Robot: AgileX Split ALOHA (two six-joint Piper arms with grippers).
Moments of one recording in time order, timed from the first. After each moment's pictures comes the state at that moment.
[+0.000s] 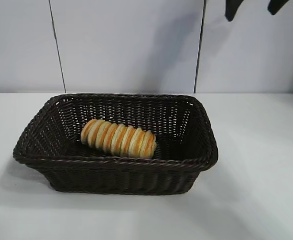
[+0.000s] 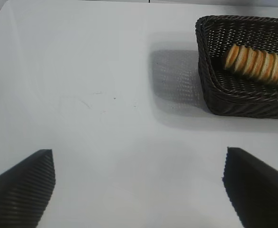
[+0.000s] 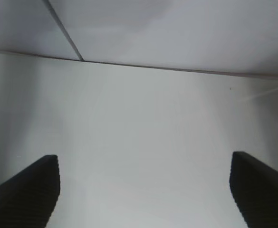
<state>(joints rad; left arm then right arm) 0.04 -0.01 -0.49 -0.11 1.13 0.10 -0.07 2.03 -2.24 0.01 1.25 -0.11</state>
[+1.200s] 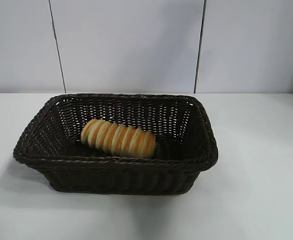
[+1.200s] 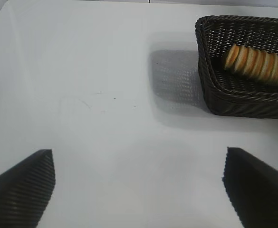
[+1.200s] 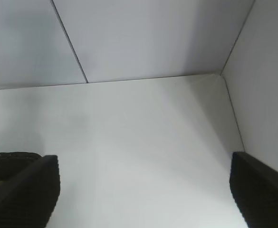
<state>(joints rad) 0.04 -0.01 -0.49 -0.11 1.13 0.10 -0.10 0.77 -1.43 -0.12 1.27 0.02</state>
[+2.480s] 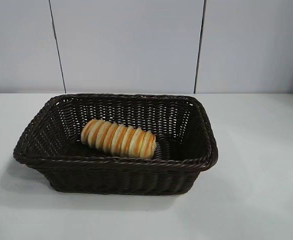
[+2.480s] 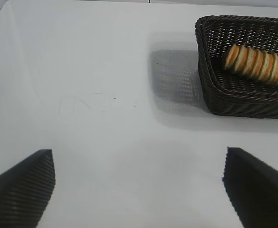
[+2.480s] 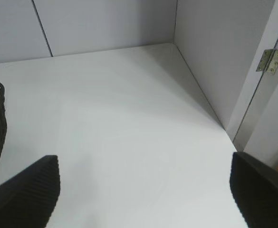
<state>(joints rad) 0.04 -0.01 -0.49 -0.11 1.13 0.10 -0.07 -0.02 -0.65 -0.18 1.27 0.07</state>
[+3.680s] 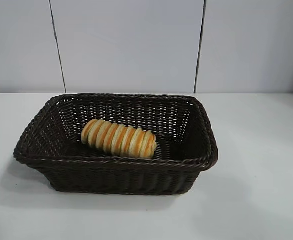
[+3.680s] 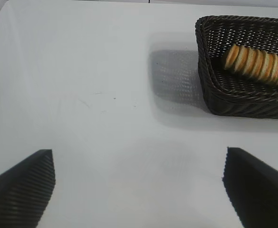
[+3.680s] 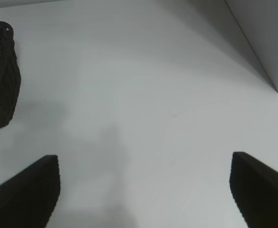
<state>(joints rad) 0.04 -0.01 -0.49 -0.11 1.13 0.10 -0.07 -0.02 -0.47 -0.05 1.10 0.06</state>
